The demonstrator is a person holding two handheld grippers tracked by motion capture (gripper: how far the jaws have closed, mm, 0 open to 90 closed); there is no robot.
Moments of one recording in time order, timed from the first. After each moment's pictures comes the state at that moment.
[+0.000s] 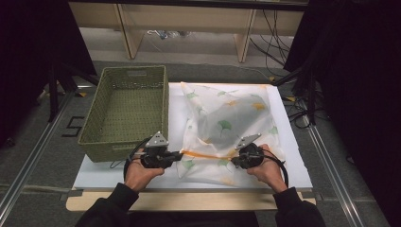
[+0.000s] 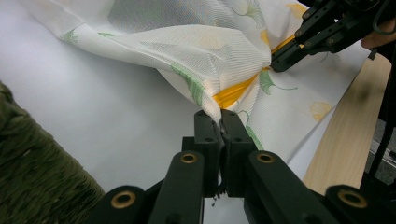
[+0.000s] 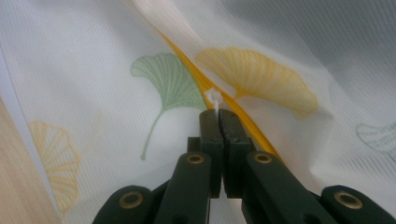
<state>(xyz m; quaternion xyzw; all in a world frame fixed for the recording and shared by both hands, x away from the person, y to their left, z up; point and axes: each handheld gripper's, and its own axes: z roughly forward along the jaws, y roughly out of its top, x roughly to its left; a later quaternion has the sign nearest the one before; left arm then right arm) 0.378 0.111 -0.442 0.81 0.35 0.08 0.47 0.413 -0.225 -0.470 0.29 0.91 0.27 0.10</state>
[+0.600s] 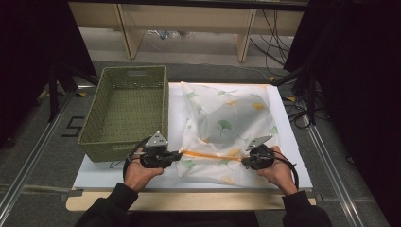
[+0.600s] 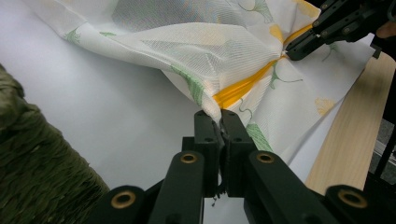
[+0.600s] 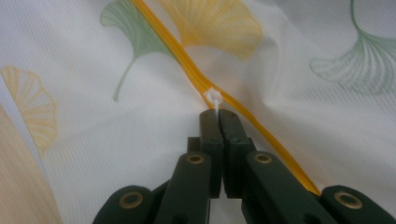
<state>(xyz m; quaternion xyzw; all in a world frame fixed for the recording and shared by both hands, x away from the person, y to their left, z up) 0.379 0.113 -0.443 0.81 0.35 0.09 0.47 0.407 -0.256 -0.466 0.31 0.91 0.26 0.10</state>
